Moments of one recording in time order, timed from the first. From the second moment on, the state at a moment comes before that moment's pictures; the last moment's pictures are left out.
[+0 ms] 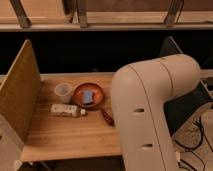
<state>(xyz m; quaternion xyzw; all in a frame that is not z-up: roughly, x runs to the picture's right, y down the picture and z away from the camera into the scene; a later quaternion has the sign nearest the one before) 0.081 0.119 0.924 -0.22 0.13 0.59 0.76</state>
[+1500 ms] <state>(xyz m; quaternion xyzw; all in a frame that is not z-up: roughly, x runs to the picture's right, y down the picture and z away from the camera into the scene) -0.036 -0.036 0.770 -0.08 -0.23 0.43 0.87</state>
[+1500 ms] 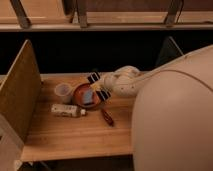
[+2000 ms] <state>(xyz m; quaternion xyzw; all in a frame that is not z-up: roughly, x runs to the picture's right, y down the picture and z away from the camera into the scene) -0.048 -0.077 0.775 -0.05 -0.27 0.39 0.88</state>
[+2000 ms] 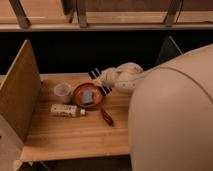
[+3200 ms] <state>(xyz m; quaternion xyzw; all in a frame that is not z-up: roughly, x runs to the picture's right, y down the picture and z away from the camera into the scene) -0.254 -0.096 0.747 -0.11 -0.52 0.21 0.82</state>
